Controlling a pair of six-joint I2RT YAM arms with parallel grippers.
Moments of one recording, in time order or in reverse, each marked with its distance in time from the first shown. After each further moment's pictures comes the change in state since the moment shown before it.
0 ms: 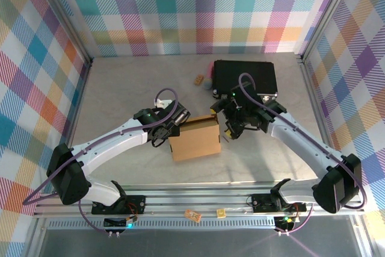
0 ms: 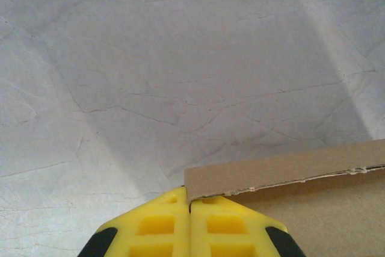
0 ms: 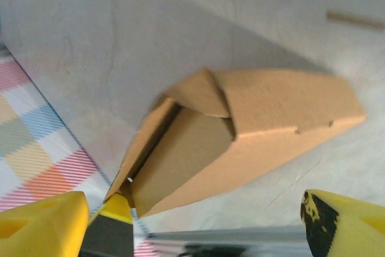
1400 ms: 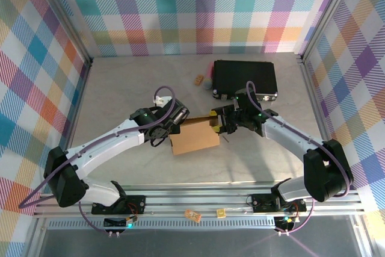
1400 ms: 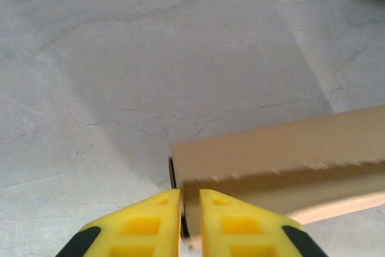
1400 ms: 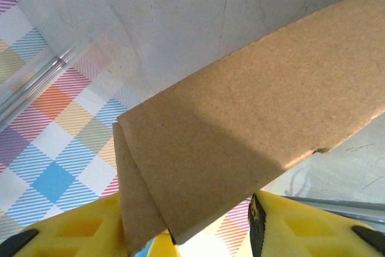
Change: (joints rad) left arm -0.013 -0.040 0.030 0.011 -0.011 0.004; right arm -0.113 0.106 -0.239 0.499 -0.277 0.292
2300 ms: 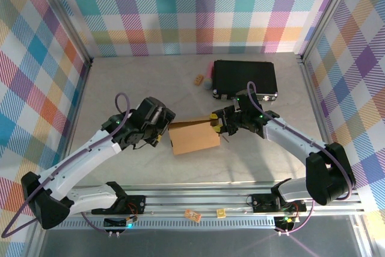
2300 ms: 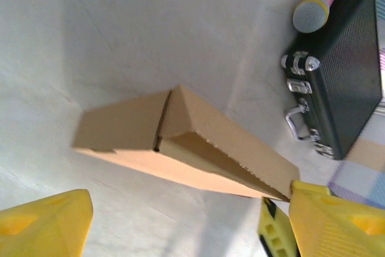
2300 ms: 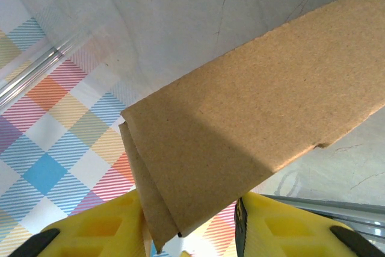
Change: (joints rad) left arm 0.108 -0.231 -0.124 0.061 0.307 -0.818; right arm -0.002 -0.030 -0.016 -0.010 0.000 -0.042
